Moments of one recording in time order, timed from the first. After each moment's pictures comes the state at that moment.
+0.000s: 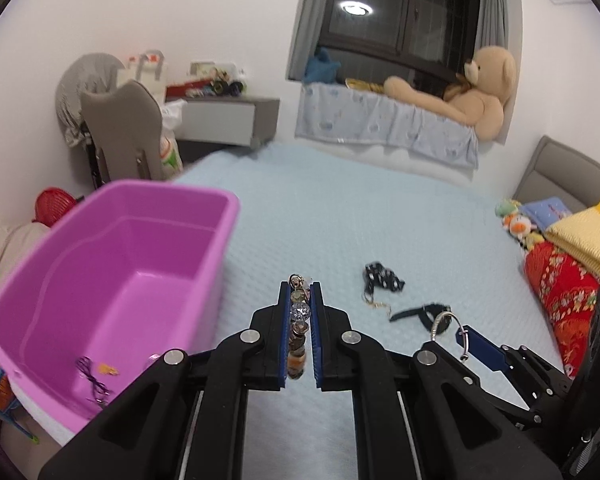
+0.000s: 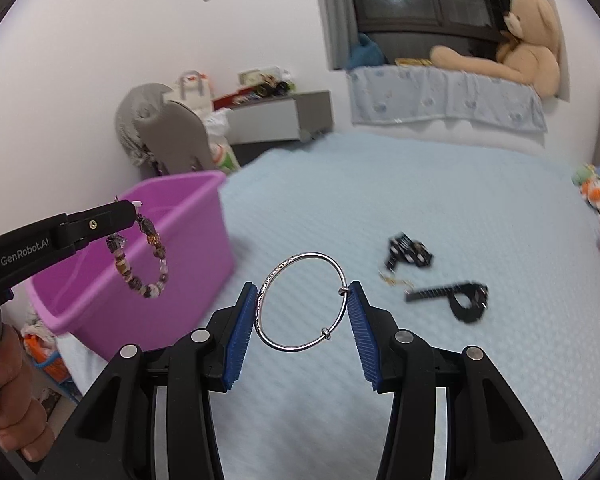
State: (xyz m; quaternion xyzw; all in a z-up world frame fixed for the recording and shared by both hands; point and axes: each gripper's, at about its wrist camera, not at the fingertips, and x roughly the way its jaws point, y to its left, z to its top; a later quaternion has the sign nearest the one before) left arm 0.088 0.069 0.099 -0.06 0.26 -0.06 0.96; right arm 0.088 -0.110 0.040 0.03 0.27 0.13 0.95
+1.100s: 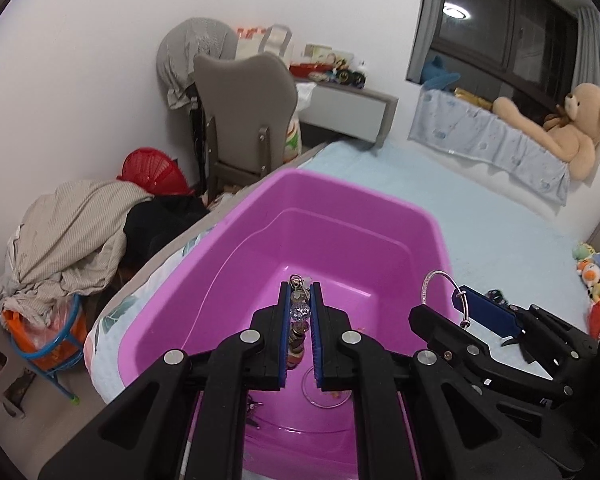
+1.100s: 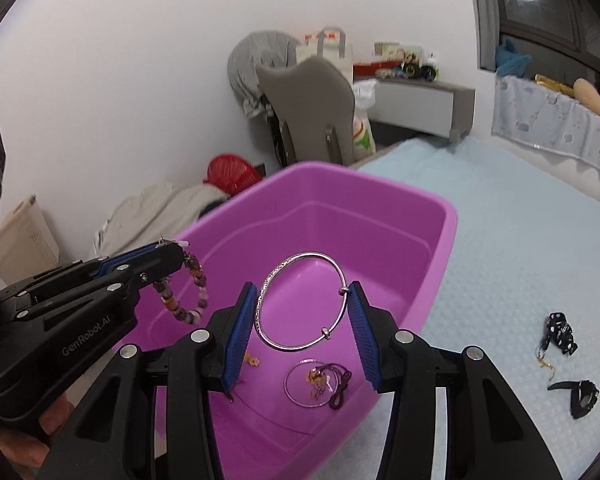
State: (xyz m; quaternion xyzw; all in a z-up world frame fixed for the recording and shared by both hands) left arm 0.112 0.260 0.089 -0.10 0.31 0.09 0.94; right arm 0.154 0.127 0.082 -0.06 0.32 0.30 0.89
